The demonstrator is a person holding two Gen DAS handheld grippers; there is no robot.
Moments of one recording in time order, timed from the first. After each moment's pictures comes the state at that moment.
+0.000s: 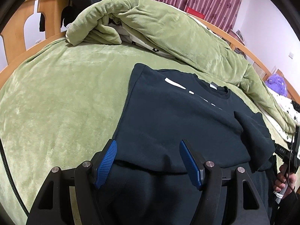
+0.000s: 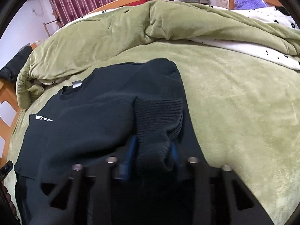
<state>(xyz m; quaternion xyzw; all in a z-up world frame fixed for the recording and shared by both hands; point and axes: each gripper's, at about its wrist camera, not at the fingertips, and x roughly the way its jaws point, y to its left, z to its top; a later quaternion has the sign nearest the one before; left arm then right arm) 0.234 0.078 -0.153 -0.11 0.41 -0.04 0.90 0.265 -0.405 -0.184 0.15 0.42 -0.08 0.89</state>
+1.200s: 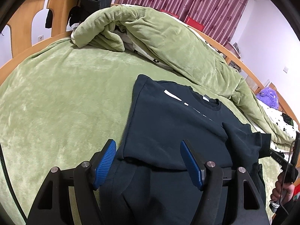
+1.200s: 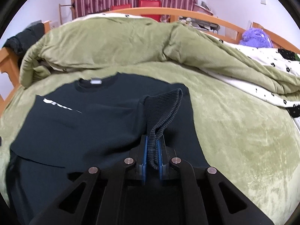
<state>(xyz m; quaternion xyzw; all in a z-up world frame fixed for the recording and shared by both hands) 0.211 0.107 -0.130 -0.15 0.39 -0.06 0.91 0.230 -0.328 -0.114 0.04 0.40 -0.09 0.91</state>
